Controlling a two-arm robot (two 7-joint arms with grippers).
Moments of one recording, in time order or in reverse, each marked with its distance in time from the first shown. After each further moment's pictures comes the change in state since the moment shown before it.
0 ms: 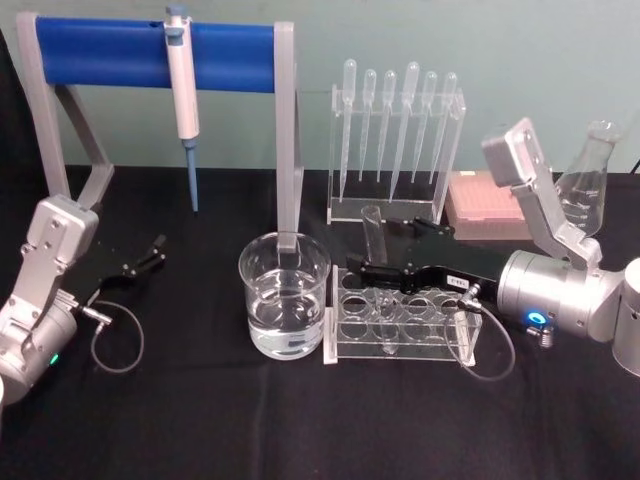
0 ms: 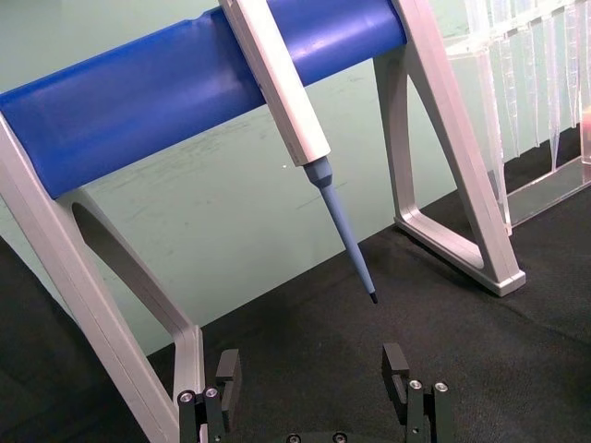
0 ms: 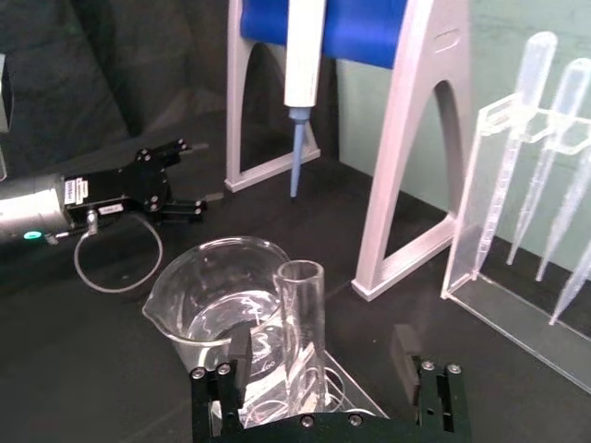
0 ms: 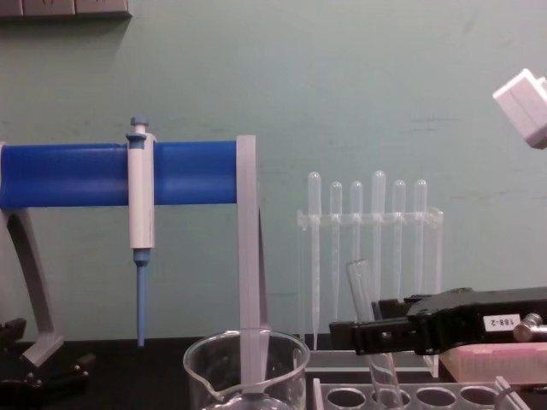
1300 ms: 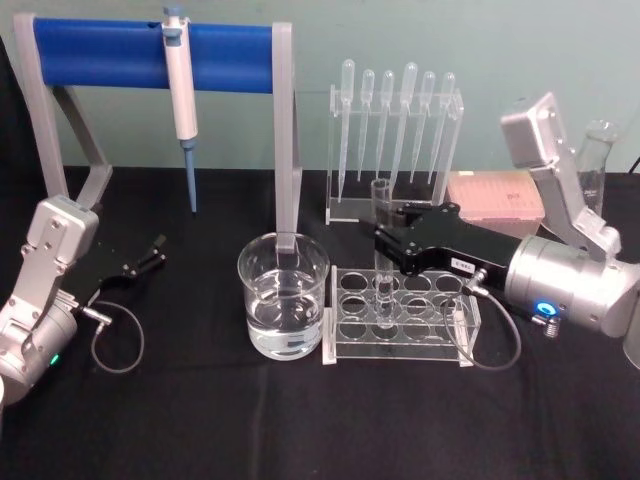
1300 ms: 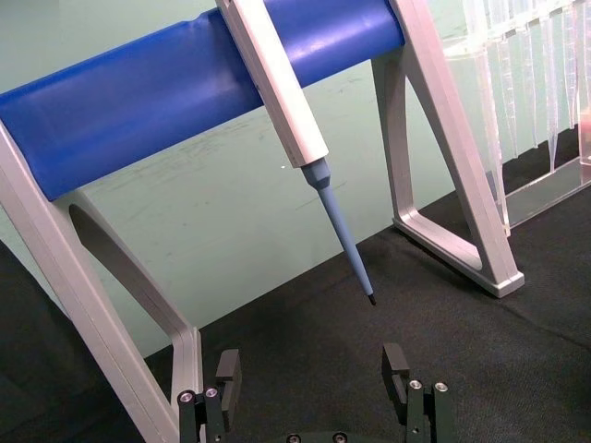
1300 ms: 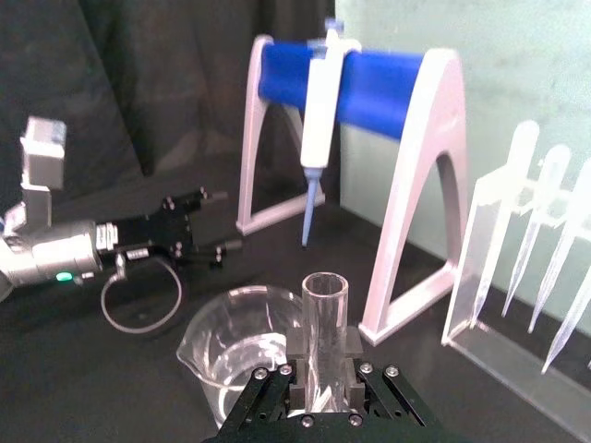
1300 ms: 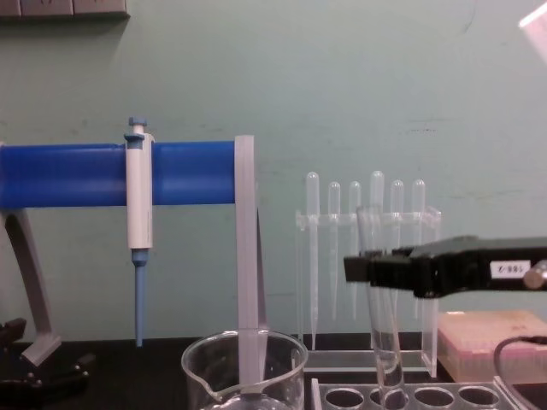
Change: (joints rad) left arm 0.000 0.000 0.000 0.000 0.000 0.000 0.000; right arm -0.030 0.038 0.017 -0.118 0.047 -0.026 -0.055
